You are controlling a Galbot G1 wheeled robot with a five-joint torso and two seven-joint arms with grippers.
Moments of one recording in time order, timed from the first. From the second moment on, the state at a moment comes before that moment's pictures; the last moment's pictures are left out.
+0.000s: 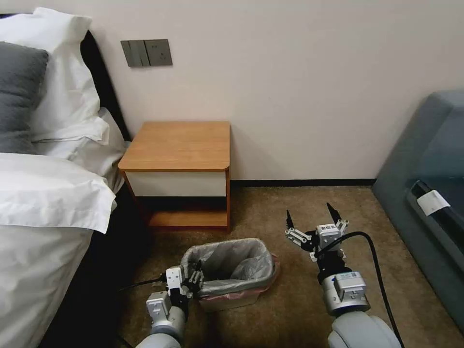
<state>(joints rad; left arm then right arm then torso) 1.68 -1.34 -0.28 -2.09 -0.41 0.26 -0.35 -1.62 1.27 0.31 2.29 -0.08 -0.17 0.27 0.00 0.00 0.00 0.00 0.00</state>
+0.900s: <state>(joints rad) 1.75 -1.30 -0.59 -2.30 -0.31 0.11 -0.12 -1.72 1.34 0.30 2.28 -0.08 -0.11 0.26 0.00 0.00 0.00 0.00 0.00</state>
